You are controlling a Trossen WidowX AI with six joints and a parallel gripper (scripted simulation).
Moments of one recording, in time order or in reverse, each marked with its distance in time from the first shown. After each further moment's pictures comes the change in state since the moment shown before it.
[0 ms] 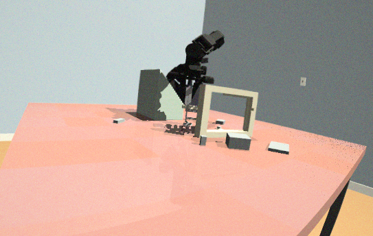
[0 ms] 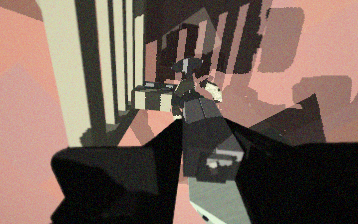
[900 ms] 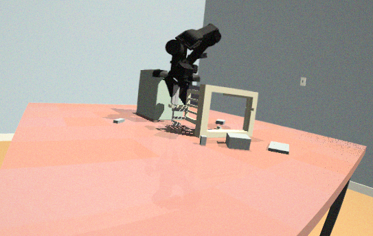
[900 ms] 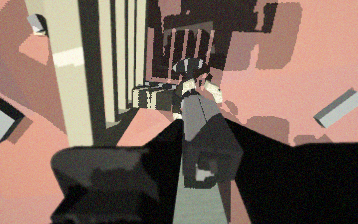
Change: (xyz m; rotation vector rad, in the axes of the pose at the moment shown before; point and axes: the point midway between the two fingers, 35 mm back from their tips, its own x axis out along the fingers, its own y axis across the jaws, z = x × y) arm 0.000 -0.059 0.022 -0.384 -0.006 0.001
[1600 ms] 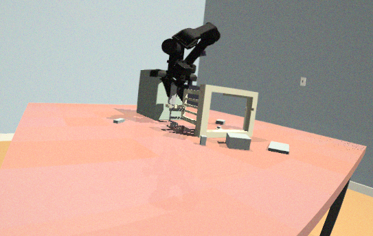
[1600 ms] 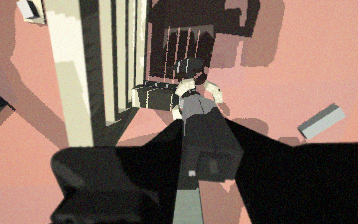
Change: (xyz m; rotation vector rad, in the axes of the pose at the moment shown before) arm 0.000 -0.014 0.003 -0.089 -0.001 0.000
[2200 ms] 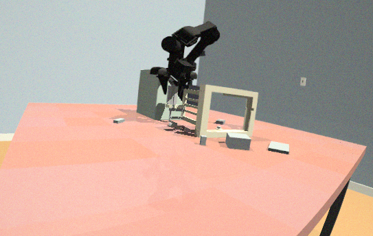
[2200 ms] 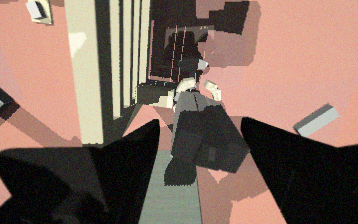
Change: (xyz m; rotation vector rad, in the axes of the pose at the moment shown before) arm -0.009 0.000 0.001 -0.009 0.000 0.004
